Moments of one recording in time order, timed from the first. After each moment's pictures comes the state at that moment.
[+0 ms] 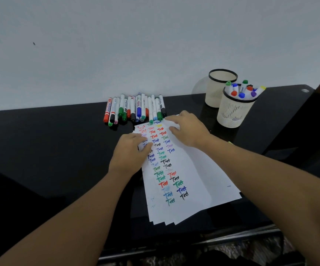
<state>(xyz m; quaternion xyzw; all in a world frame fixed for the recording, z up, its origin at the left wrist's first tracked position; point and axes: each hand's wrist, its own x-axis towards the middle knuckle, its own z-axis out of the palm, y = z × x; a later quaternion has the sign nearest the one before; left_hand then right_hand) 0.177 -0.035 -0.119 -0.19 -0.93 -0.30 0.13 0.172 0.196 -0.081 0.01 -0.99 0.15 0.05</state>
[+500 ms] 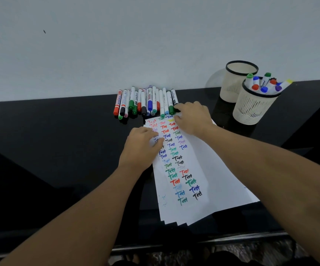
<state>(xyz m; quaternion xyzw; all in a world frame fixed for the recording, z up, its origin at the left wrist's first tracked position) 0.175 -0.035 -0.123 -0.19 -0.92 -0.30 0.14 0.131 0.176 -0.086 -0.03 -1.00 0.05 0.07</state>
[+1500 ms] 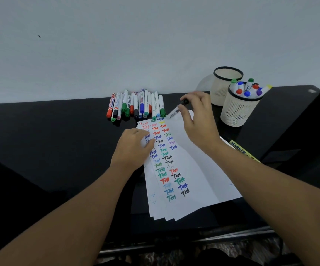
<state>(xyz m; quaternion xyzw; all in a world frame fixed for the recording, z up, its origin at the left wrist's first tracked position) 0.176 -0.035 -0.119 -0.19 -0.93 -0.28 0.11 0.205 0.186 -0.066 0.05 -0.86 0.37 0.36</state>
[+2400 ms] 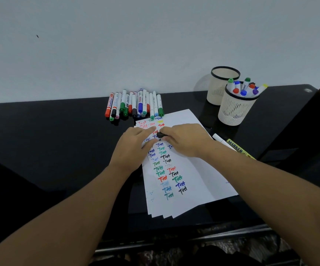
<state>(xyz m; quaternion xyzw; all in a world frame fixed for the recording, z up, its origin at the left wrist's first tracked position) 0.185 -0.035 -0.116 -0.30 -0.90 -0.26 0.18 0.209 0.173 -0.069 0.13 -0.99 0.01 -0.02</state>
